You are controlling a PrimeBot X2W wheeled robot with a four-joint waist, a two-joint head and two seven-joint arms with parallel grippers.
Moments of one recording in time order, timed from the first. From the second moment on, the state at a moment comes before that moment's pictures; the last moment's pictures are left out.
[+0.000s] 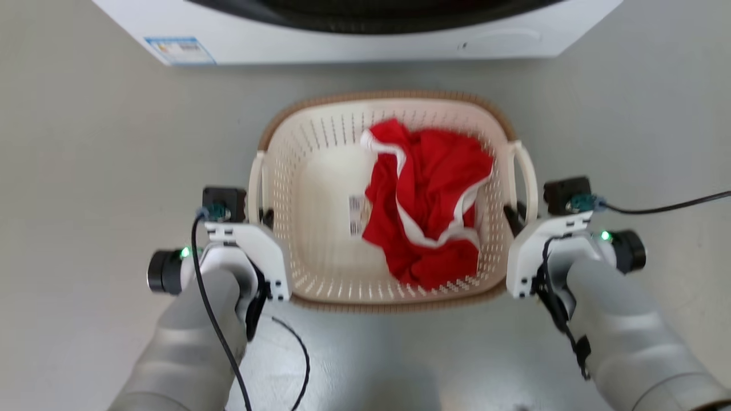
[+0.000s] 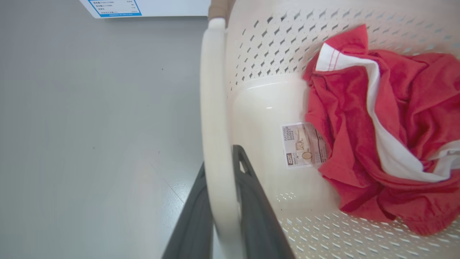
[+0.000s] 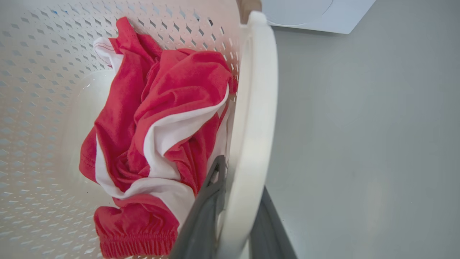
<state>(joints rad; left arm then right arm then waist) -0.84 0.03 -0.64 1.26 -0.68 -0.01 -0.20 -0.83 -0.07 0.42 1.24 0.39 0.12 -0.10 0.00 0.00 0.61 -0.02</state>
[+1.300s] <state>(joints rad) -0.49 0.05 -0.84 1.23 -0.84 0.03 -0.09 -0.51 -0.08 0.67 1.17 0.60 0.11 0.13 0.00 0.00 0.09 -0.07</state>
